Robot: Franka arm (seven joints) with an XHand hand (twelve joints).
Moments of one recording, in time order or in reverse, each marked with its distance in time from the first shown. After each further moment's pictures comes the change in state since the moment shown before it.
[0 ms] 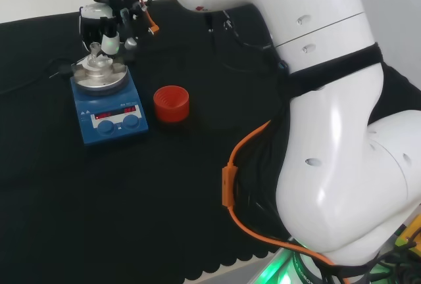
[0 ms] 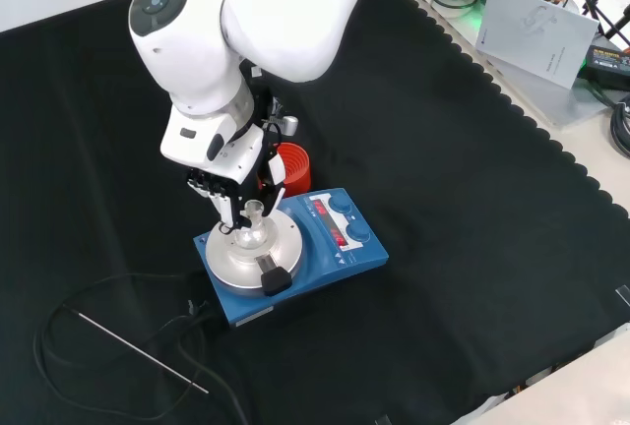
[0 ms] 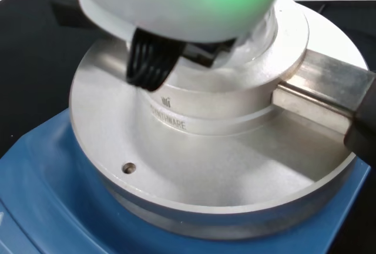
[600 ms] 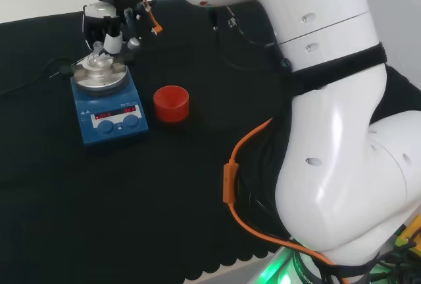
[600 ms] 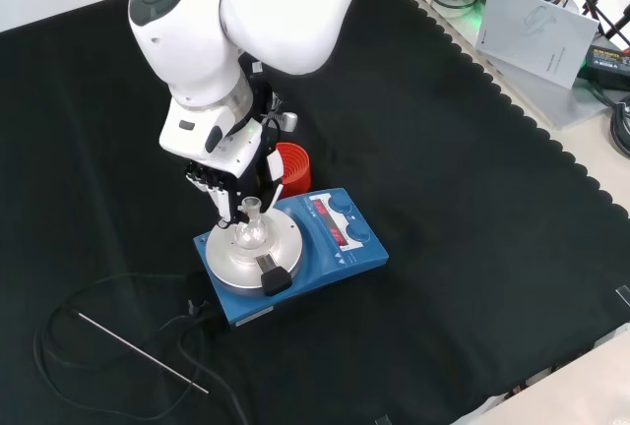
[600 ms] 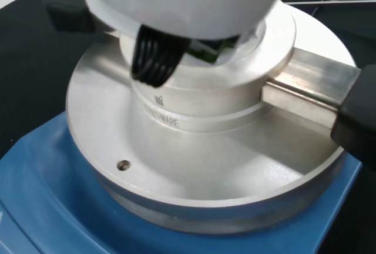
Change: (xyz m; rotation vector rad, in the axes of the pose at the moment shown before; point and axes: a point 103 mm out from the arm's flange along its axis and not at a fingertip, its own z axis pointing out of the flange) arm -0.004 -0.006 -0.001 -0.018 0.013 0.005
